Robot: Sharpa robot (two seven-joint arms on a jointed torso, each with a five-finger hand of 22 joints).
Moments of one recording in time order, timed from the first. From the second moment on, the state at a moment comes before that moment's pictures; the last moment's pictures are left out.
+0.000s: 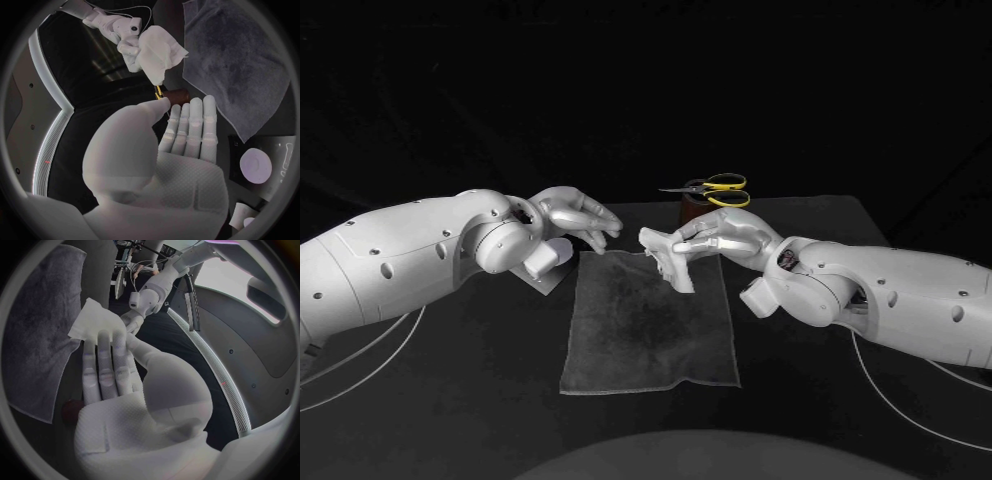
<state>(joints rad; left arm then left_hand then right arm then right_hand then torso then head) 1.27 -0.72 -0.09 1.32 -0.42 -0.01 -0.12 1.37 -0.18 0.61 0.11 0.05 0.86 0.20 0.19 0.55 0.83 0.16 0.50 0.08 0.76 0.10 1.03 0.28 0.17 0.76 0.21 0.81 0.47 1.14 -0.85 -0.13 1.56 -0.35 -0.15 0.32 1.21 0.08 0.47 -0.29 0.05 1.04 0.13 0.33 0.42 1.38 0.07 0.13 0.07 1.03 0.08 0.46 0.22 0.17 0.85 0.21 0.17 0.41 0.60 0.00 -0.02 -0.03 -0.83</state>
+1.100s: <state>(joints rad) 1.16 -0.79 -0.10 1.51 0.04 -0.08 -0.04 1.01 -0.06 0.36 0.29 0.05 0.71 0.19 0.35 0.45 0.86 0.20 0.31 0.06 0.89 0.16 0.33 0.09 0.17 0.97 0.25 0.22 0.06 1.15 -0.83 -0.13 1.50 -0.50 -0.29 0.33 1.21 0.08 0.48 -0.29 0.04 1.03 0.13 0.33 0.43 1.39 0.07 0.12 0.07 1.03 0.08 0.45 0.23 0.18 0.85 0.21 0.18 0.41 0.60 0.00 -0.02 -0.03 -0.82</state>
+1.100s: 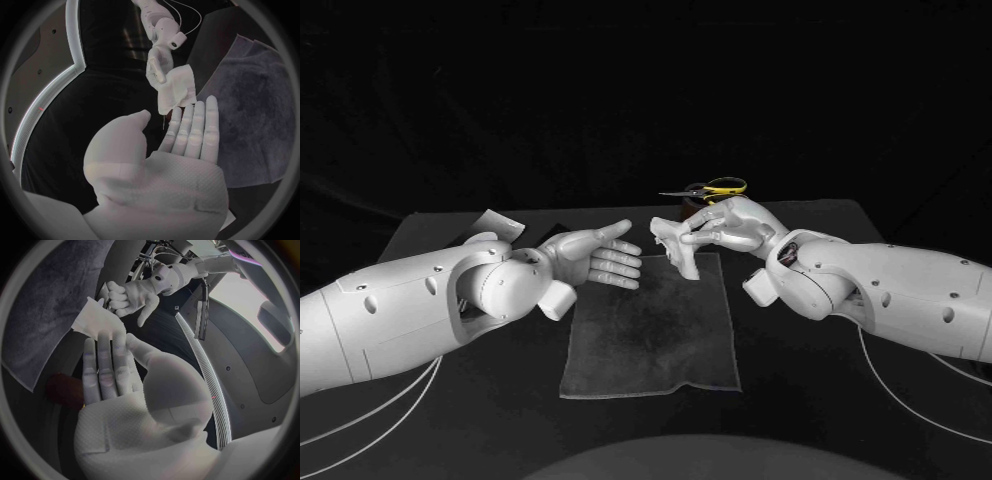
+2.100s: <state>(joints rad) 1.16 -0.73 -0.10 1.51 0.21 -0.07 0.03 0.87 0.09 0.10 0.30 0.05 0.50 0.16 0.19 0.26 0.80 0.24 0.12 0.06 0.83 0.20 0.17 0.07 0.17 0.92 0.29 0.07 0.06 1.17 -0.79 -0.13 1.54 -0.61 -0.32 0.34 1.20 0.07 0.49 -0.29 0.04 1.04 0.13 0.33 0.44 1.39 0.07 0.12 0.07 1.03 0.08 0.45 0.23 0.17 0.85 0.21 0.18 0.42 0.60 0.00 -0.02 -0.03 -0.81</state>
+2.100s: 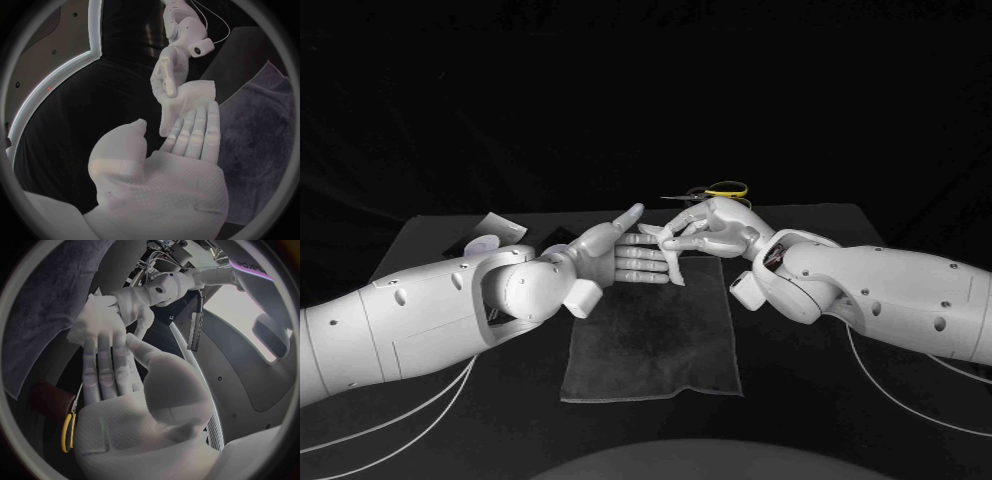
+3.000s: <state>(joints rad) 1.16 -0.71 -0.10 1.46 0.28 -0.09 0.01 0.85 0.12 0.02 0.30 0.05 0.44 0.16 0.16 0.22 0.74 0.25 0.11 0.06 0.75 0.21 0.12 0.07 0.17 0.87 0.29 0.06 0.06 1.19 -0.74 -0.13 1.57 -1.10 -0.37 0.21 1.19 0.01 0.51 -0.28 0.05 0.97 0.17 0.28 0.42 1.27 0.11 0.06 0.06 1.01 0.10 0.44 0.24 0.19 0.82 0.23 0.18 0.43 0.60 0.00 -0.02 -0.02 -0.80</state>
